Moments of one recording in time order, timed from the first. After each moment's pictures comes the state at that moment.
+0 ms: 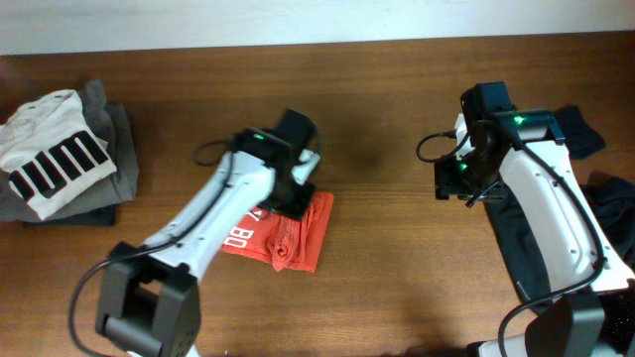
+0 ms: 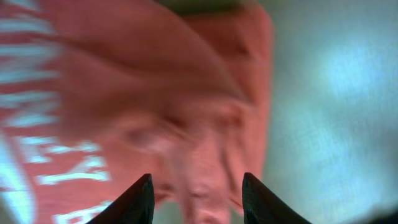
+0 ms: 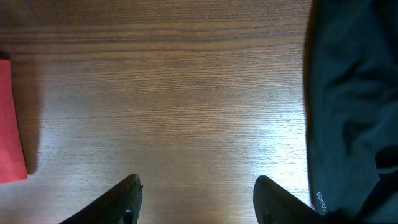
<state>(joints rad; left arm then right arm) -0.47 1.80 1.45 -1.10 0.08 -0.09 0.07 1.61 1.42 -1.28 -0.03 0.15</state>
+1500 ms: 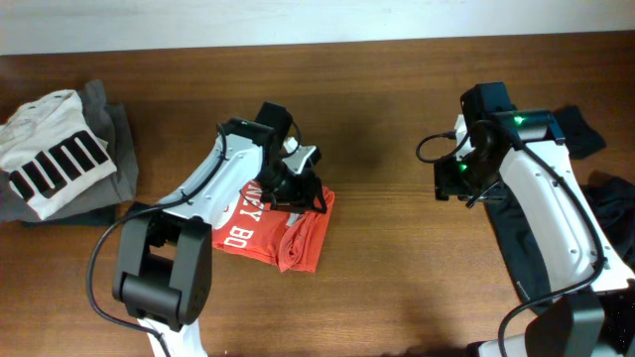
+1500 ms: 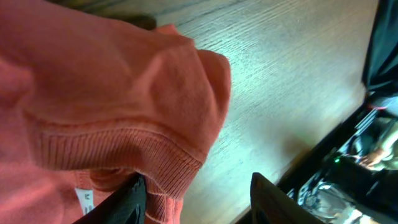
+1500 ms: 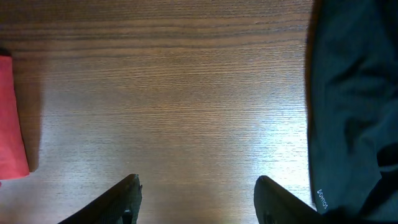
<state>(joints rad) -0.37 1.98 1.47 -1.05 0.58 -0.07 0.07 1.61 1.42 -1.29 -0.03 0.15</state>
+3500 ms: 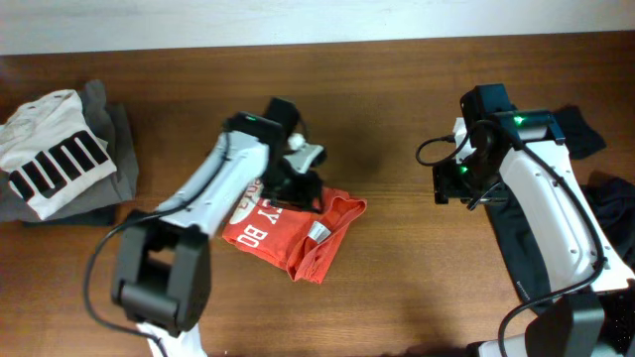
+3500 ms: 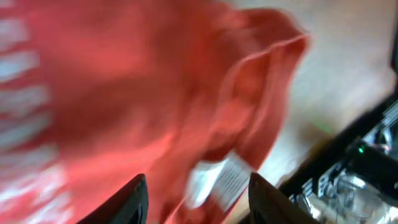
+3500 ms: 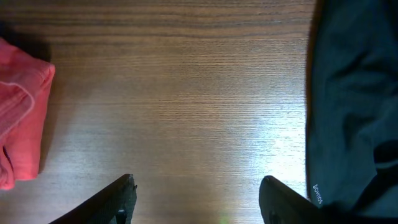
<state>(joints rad) -0.38 1.94 1.53 -1.17 0.46 -0.03 0.07 1.61 1.42 -1.32 -0.04 0.10</state>
